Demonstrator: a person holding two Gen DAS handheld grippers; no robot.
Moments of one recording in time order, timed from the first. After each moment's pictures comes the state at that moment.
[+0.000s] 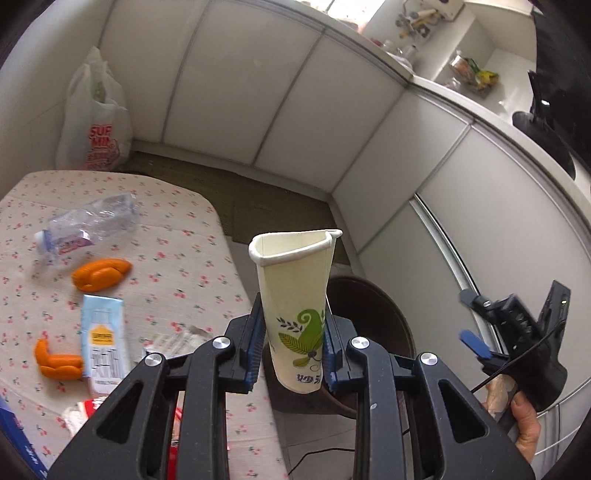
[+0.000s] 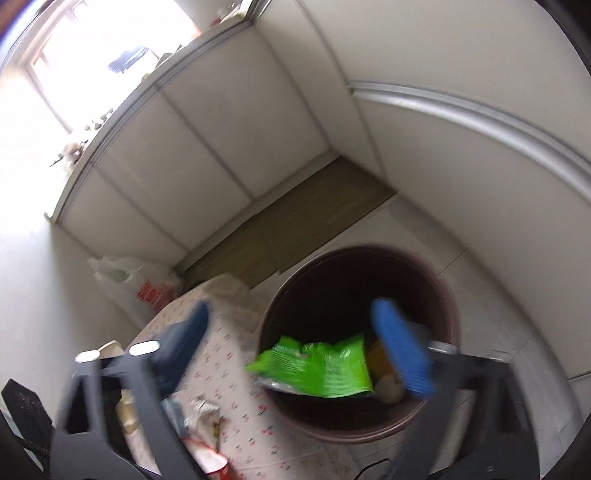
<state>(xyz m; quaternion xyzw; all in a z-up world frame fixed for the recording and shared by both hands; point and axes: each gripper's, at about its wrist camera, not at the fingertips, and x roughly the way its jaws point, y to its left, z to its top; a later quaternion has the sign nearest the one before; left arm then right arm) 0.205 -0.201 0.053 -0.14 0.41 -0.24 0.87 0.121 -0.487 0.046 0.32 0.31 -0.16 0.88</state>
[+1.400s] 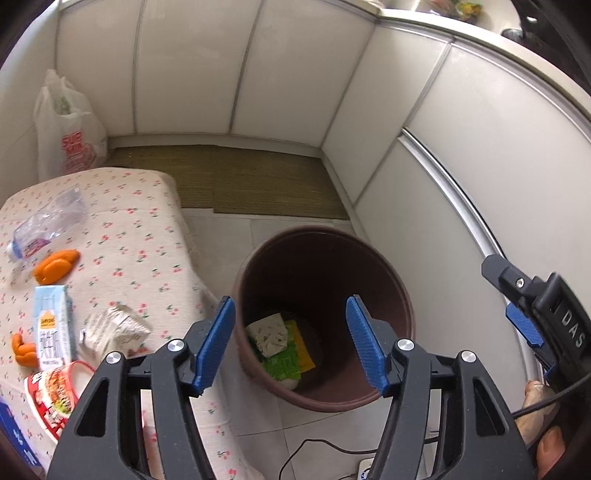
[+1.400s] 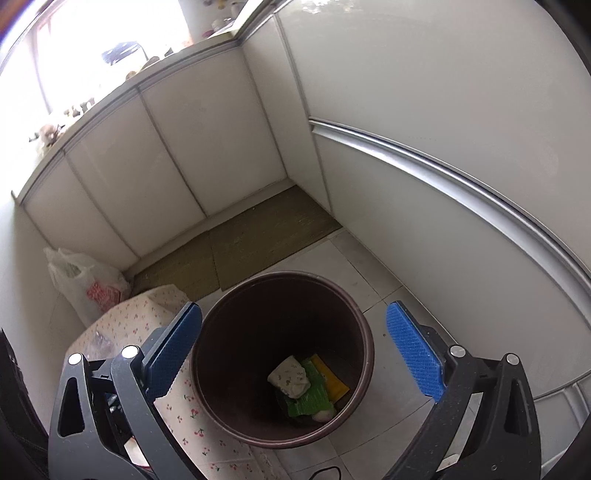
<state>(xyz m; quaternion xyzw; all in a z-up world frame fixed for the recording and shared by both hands) 0.184 -0.312 0.037 -0.04 0.45 -0.23 0.86 0.091 -0.496 0.062 0.22 0.32 -0.23 0.89</state>
